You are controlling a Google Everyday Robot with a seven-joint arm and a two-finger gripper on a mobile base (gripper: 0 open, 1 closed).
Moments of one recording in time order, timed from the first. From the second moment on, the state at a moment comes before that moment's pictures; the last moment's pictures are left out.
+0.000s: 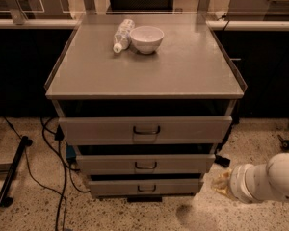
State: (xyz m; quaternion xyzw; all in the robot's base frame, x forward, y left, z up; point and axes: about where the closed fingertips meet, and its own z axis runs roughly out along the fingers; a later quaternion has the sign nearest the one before) arm 0.413 -0.237 0.600 -0.52 0.82 0.05 0.24
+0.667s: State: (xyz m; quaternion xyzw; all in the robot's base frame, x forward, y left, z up) arm 0.416 -0.224 0.545 -0.55 0.80 0.05 0.25
